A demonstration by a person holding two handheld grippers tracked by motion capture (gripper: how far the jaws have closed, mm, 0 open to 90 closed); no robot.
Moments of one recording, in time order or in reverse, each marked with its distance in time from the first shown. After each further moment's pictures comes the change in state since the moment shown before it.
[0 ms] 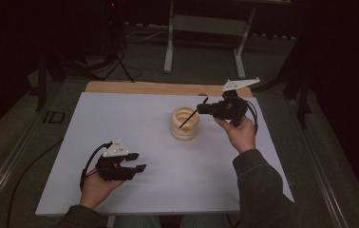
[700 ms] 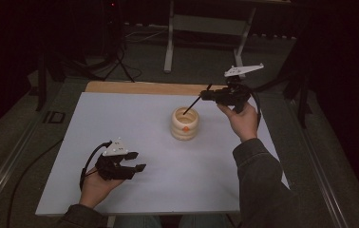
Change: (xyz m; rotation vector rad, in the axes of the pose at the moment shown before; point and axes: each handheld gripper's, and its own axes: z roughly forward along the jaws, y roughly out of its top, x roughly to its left) left arm 0.002 0.000 0.001 0.006 0.003 0.001; right arm -0.022 0.027 -0.005 -0.012 -0.065 0.009
